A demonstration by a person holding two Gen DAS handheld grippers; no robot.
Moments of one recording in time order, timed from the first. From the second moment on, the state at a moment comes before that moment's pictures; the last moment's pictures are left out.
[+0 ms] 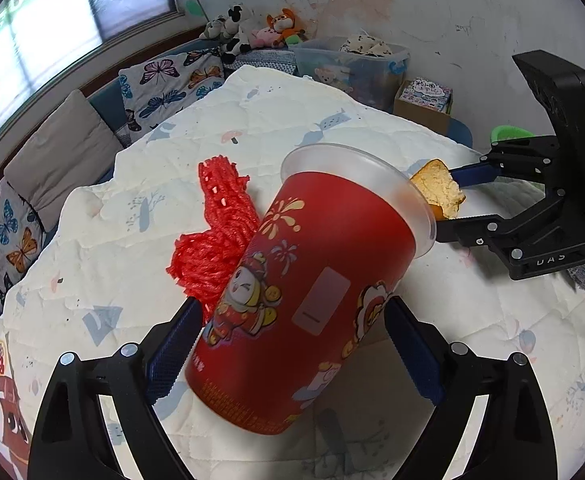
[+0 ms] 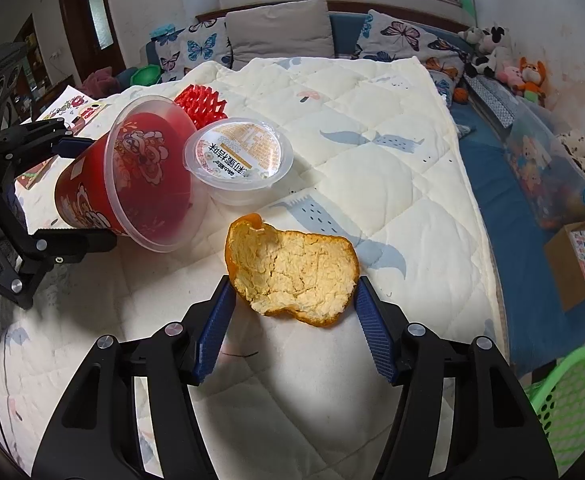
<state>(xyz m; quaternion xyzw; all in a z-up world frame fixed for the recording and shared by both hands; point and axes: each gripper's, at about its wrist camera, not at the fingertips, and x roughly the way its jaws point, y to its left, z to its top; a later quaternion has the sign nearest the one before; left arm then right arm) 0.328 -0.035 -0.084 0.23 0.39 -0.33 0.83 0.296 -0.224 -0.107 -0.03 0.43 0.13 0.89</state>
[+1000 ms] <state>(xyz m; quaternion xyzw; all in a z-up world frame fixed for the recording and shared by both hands) 0.259 -0.021 -0.055 0.20 0.39 -0.23 0.87 0.238 -0.232 -0.076 0.01 0.41 0.14 0.90</state>
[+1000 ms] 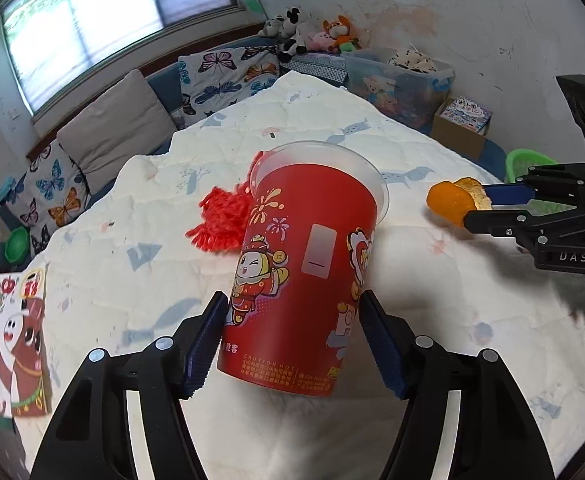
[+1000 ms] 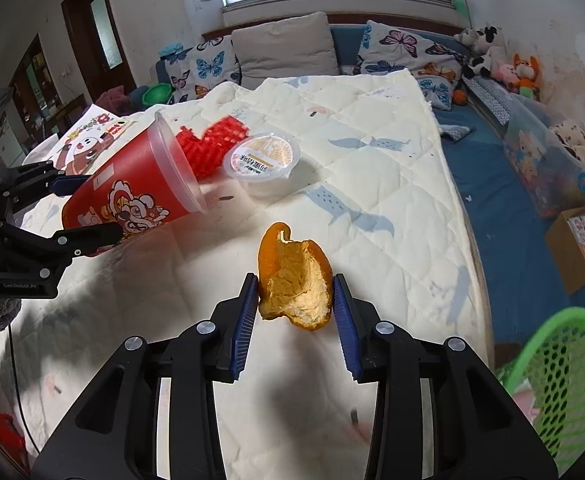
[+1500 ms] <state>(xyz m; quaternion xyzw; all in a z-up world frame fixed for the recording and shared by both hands) 0.181 -0.056 -0.026 0.19 0.38 -0.26 0.87 0.159 -0.270 -0.050 0.02 0.39 0.13 0.91</state>
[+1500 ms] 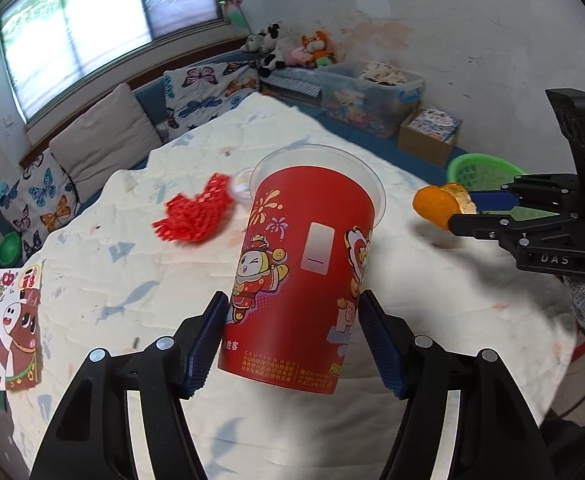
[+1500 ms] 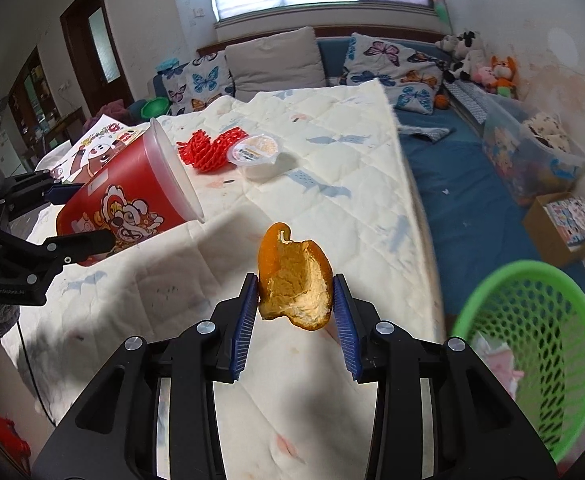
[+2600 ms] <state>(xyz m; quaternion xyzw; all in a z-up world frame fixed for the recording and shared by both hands) 0.129 -0.273 -0.011 0.23 0.37 -0.38 0.82 0.050 -0.490 -0.056 0.10 0.37 -0.08 0.92</state>
